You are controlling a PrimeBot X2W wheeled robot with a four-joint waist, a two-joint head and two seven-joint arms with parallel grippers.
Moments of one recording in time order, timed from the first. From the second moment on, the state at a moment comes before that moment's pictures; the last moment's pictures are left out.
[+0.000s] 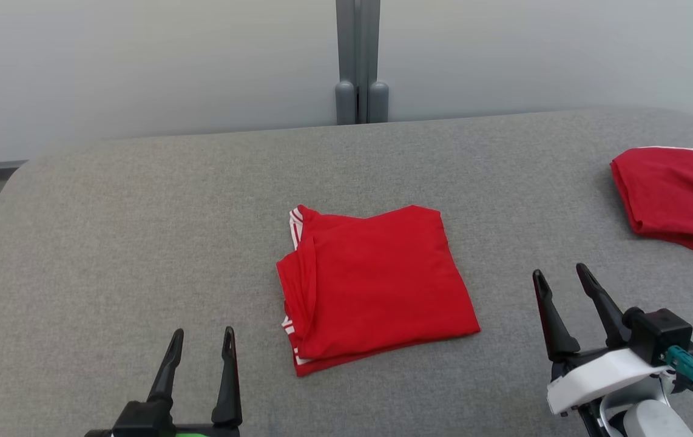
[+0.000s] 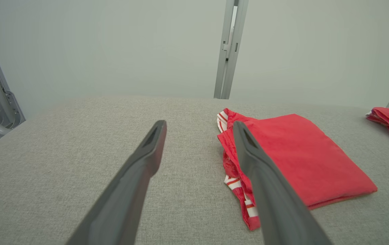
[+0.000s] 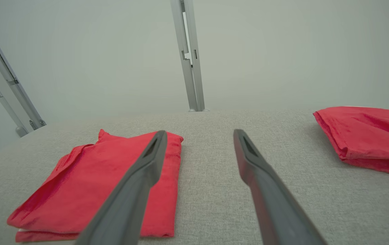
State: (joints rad) left arm 0.13 0.05 -0.19 0.07 -0.21 0.04 -0.26; right arm -0.05 -0.17 0.12 0.22 0.29 0.13 -0.26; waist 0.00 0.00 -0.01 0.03
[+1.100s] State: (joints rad) left arm 0.26 0.05 -0.17 0.04 -0.17 0.03 -0.26; right arm 0.15 -0.15 0.11 0.17 0.30 0.13 -0.26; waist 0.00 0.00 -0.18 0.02
